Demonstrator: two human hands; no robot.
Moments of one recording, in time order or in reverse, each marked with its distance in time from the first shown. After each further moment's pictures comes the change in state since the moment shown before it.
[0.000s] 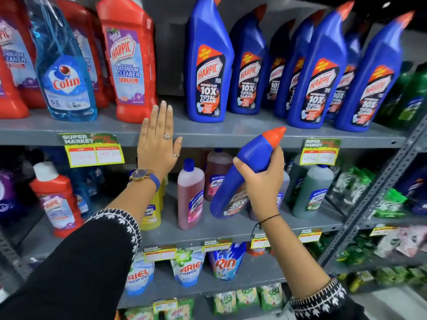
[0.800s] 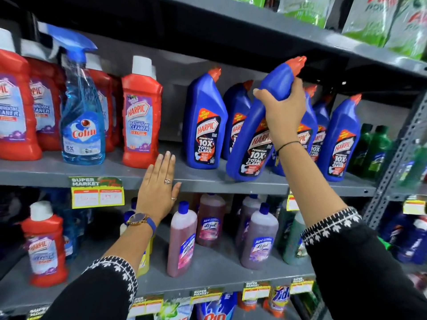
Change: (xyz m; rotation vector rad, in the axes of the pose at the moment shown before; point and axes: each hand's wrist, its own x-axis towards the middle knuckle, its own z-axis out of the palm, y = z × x) left_hand 0.005 -0.003 -0.009 -0.098 -0.128 -0.009; right_hand 0.180 -0.144 0.017 -0.014 0.110 -0.210
